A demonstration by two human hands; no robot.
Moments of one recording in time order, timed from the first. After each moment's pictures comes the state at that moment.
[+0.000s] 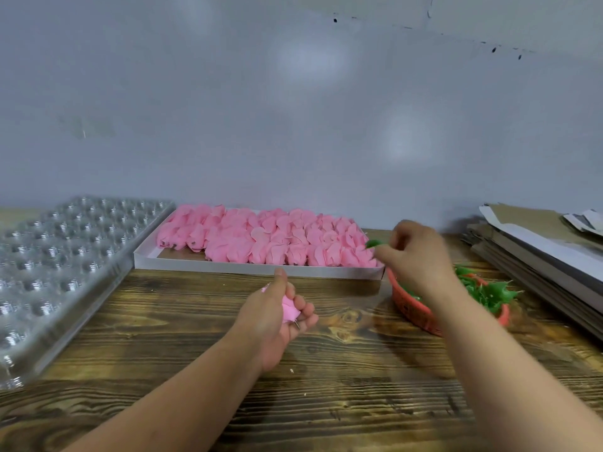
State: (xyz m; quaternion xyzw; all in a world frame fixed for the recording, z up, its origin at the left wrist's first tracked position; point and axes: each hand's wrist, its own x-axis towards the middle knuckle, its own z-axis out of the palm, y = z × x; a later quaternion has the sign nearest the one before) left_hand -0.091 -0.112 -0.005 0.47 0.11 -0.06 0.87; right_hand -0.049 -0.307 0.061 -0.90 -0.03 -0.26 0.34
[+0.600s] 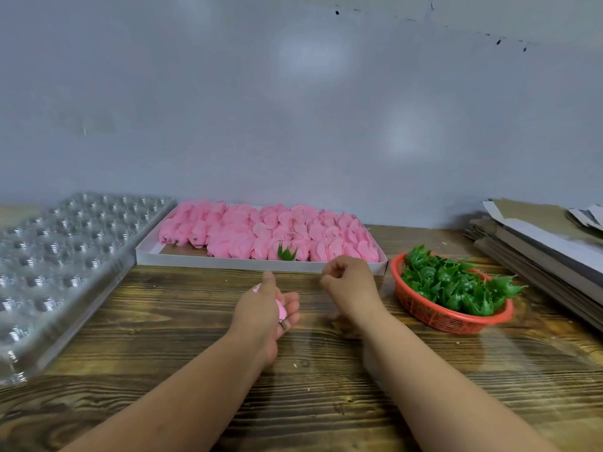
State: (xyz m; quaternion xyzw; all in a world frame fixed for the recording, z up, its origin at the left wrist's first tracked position) left_hand -0.083 -0.111 -0.014 0.51 0.23 0.02 0.83; right_hand -0.032 -0.239 -0.005 -0.89 -0.04 -0.12 0.44
